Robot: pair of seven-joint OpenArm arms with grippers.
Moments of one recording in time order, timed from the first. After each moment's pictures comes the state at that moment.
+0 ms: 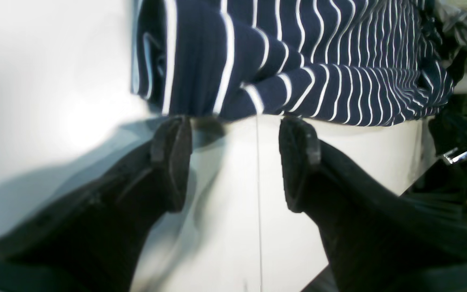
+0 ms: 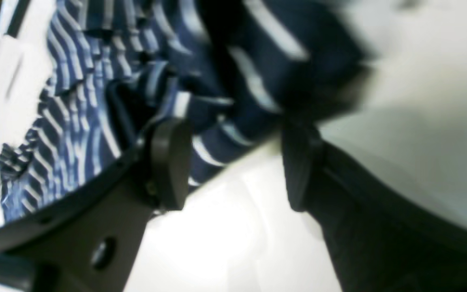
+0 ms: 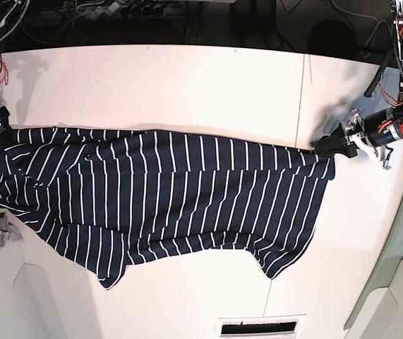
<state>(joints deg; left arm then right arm) -3.7 -28.6 -9.3 53.7 -60.8 -37.9 53.1 -0.5 16.1 46.6 56.2 39.8 33.1 -39.4</state>
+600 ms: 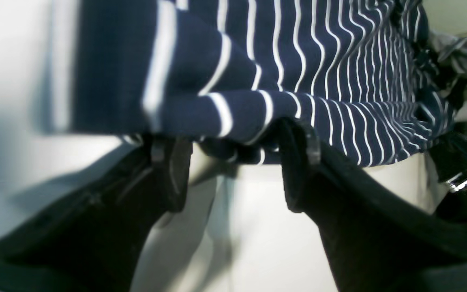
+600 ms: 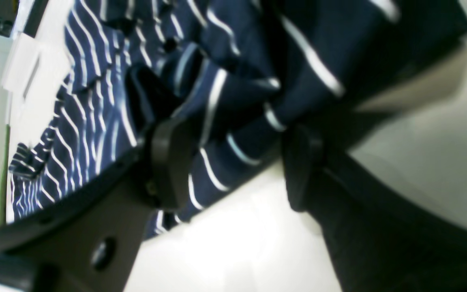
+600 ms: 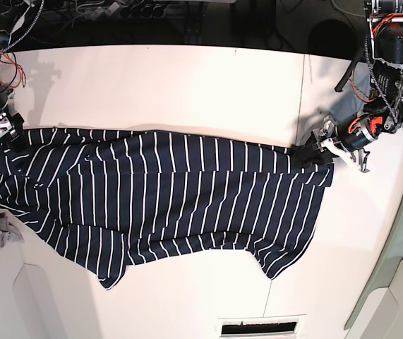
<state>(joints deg) -5.2 -20.5 -9.4 53.7 -50.0 -37.9 40.2 1.4 13.2 45.1 56.1 38.8 33.1 -36.7</state>
